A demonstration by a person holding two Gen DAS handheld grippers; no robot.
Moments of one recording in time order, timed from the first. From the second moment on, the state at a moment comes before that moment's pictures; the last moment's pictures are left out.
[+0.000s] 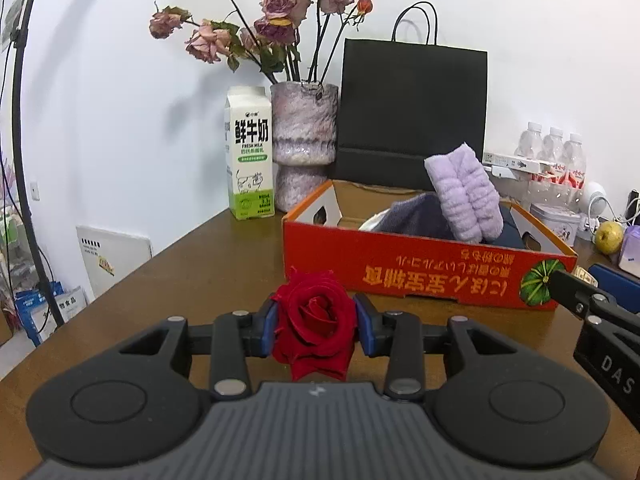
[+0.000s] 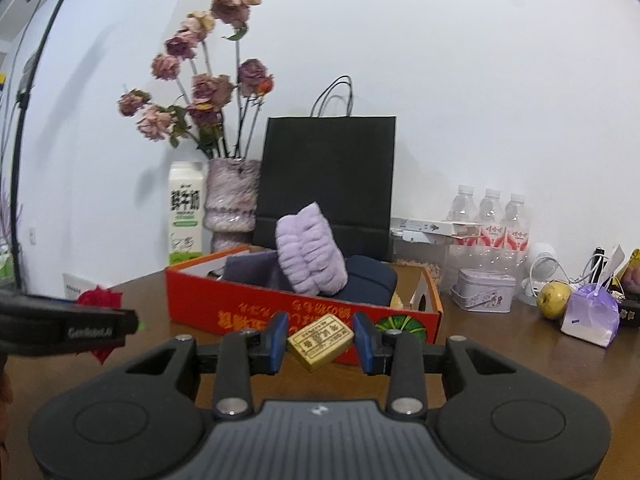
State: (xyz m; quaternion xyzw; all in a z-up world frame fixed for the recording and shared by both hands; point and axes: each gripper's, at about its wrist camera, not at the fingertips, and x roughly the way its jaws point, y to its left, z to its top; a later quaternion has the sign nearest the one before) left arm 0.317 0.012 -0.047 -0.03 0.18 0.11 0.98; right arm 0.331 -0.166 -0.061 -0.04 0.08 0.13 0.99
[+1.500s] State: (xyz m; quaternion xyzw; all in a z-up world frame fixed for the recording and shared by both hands) left arm 0.482 0.029 0.004 -0.09 0.09 0.09 0.99; right arm 0.491 -0.168 -0.025 0.02 0.02 0.13 0.99
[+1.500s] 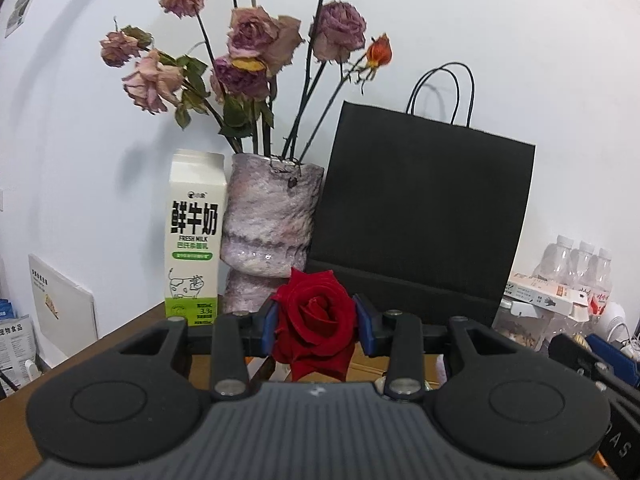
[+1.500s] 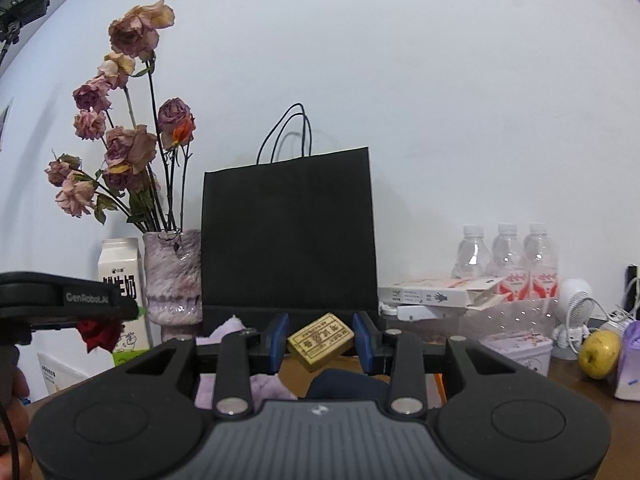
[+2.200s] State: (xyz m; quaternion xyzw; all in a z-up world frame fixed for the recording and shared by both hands) left arm 0.539 0.029 0.000 -0.08 0.12 0.05 0.99; right arm 0.549 -0.156 -0.023 0.01 0.04 0.16 0.99
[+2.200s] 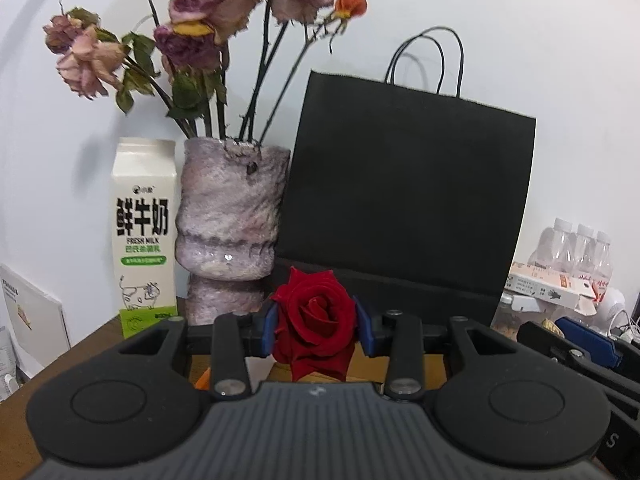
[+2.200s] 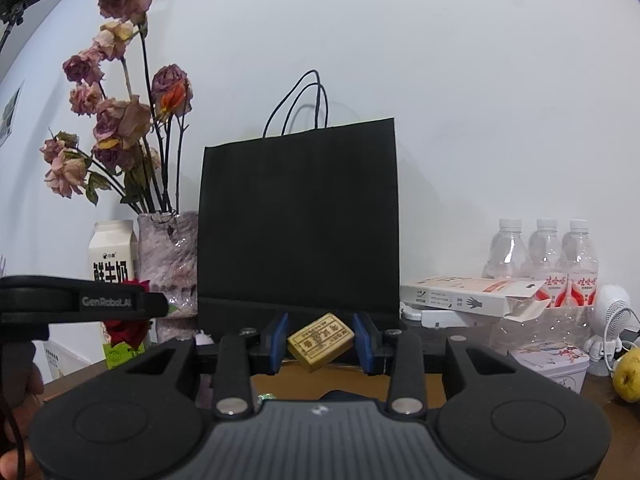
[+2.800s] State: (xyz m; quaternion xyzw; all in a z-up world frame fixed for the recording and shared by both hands) left arm 0.538 0.036 -0.002 -0.09 0.09 0.08 0.99; right arm 0.557 -0.159 -0.026 0.03 0.06 0.14 0.99
